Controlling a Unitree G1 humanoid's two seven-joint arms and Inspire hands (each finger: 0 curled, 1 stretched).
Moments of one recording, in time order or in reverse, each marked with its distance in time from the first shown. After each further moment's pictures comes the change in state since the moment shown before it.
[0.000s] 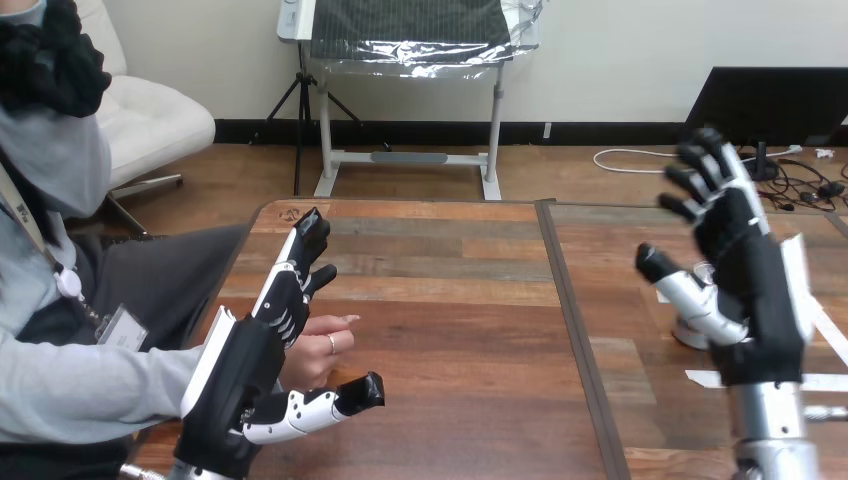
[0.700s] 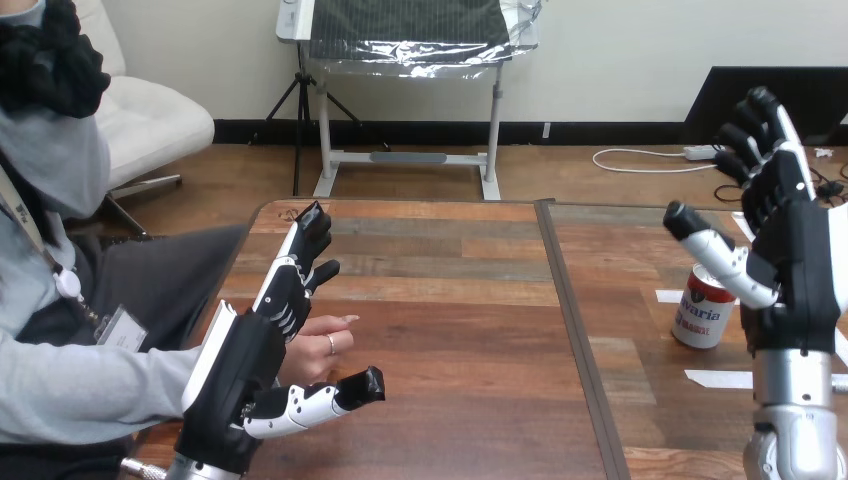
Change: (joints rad) left arm -0.012 0.000 0.001 0.000 0.002 0.000 0.001; right arm -0.079 -0.043 -0.023 0.038 -0.050 0.019 -0.131
